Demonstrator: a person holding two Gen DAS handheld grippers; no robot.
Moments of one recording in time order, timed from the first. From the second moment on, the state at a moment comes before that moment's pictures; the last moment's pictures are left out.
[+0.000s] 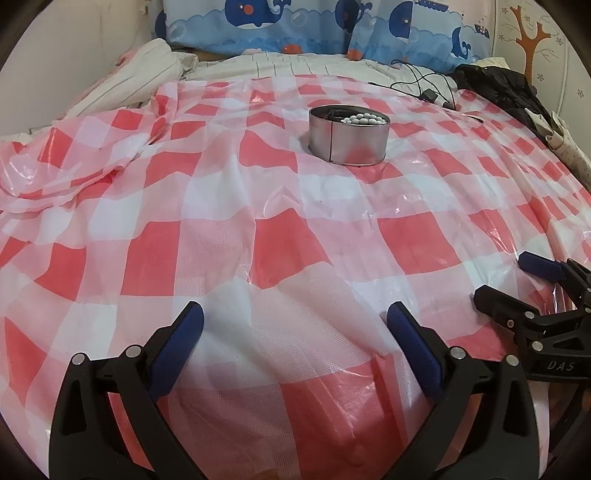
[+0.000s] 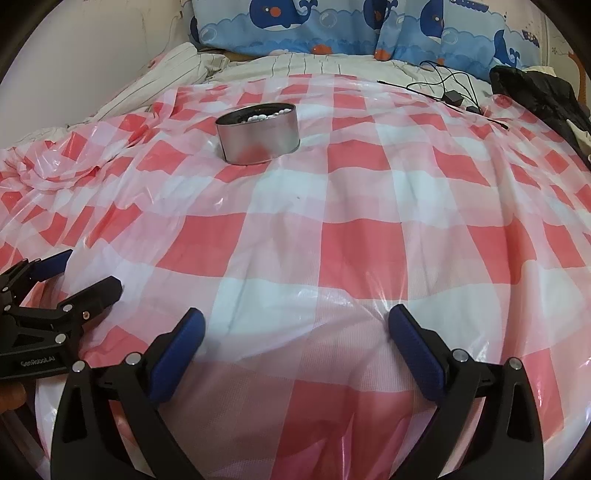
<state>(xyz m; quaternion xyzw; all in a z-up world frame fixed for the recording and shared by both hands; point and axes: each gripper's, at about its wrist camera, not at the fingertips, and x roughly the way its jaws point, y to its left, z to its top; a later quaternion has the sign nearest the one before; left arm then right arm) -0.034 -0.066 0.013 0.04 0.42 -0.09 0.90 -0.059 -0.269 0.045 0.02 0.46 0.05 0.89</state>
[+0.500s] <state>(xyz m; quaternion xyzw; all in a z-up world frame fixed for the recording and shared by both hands) -0.030 -0.068 0.010 0.04 0.43 -0.09 0.90 -0.060 -0.268 0.046 0.02 0.45 0.04 0.89</state>
